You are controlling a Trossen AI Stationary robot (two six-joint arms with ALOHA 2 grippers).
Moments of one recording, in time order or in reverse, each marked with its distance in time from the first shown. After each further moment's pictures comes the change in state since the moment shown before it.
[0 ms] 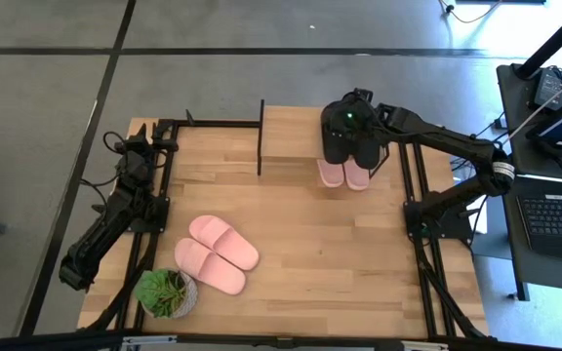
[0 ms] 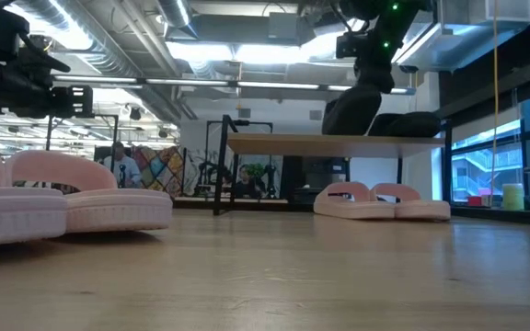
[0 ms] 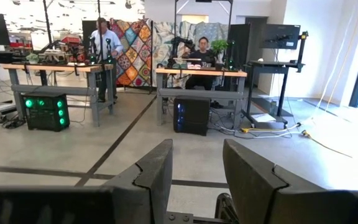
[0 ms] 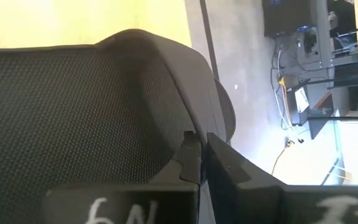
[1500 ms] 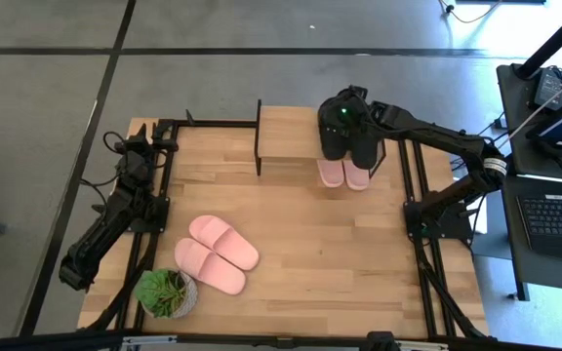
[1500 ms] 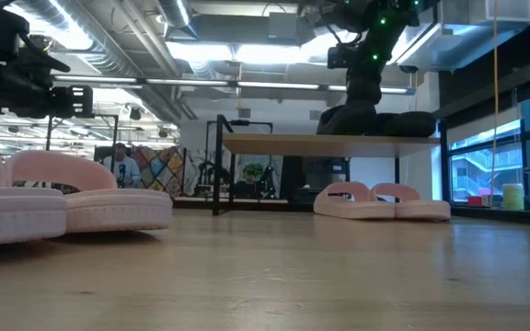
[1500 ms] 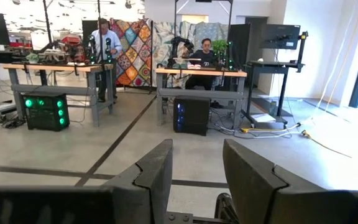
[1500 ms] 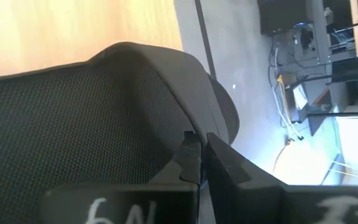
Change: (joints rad) left arm 0.000 0.000 0.000 0.000 0.000 -0.001; right arm -0.031 0.066 0.000 0.095 -0.010 -0.012
